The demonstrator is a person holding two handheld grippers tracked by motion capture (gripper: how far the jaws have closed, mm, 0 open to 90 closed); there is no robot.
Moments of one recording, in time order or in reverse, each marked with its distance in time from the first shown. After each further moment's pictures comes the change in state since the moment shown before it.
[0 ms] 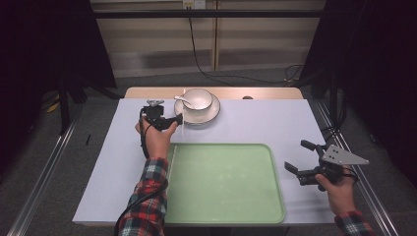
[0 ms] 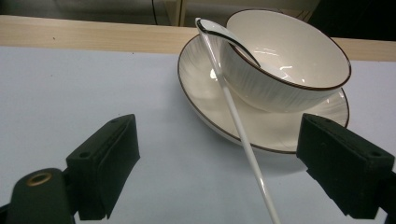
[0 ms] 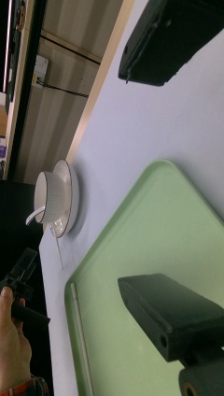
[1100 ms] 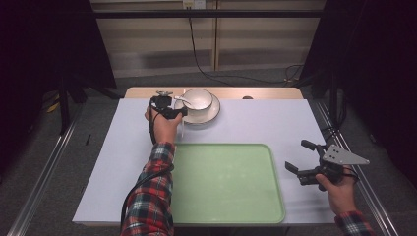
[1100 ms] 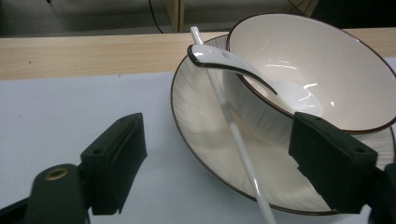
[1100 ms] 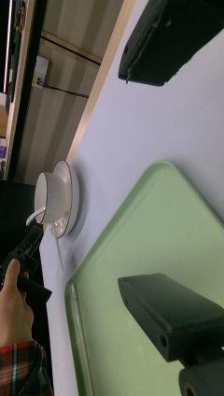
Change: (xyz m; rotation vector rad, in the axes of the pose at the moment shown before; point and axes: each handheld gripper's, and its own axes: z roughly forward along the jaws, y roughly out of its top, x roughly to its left) left arm -0.002 0.021 0.046 0.039 0.011 0.080; right arm -0.001 0.000 0.000 -0.014 -0.021 -0.002
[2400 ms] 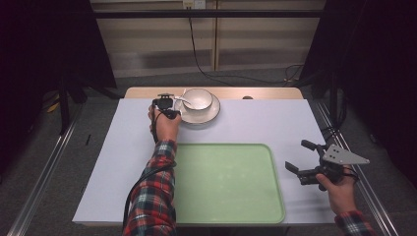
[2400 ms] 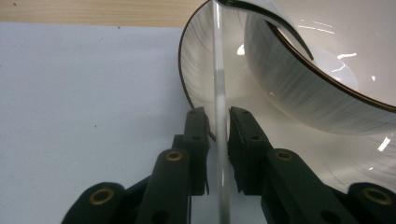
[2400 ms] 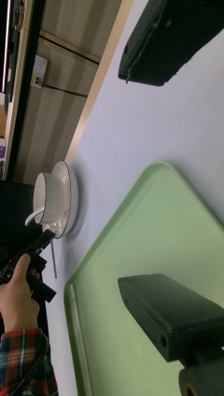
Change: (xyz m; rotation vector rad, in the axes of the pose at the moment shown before) left arm 0.000 -0.004 0.015 0.136 0.037 -0.114; right arm -0.002 -0.001 -0.001 0.013 0.017 -0.003
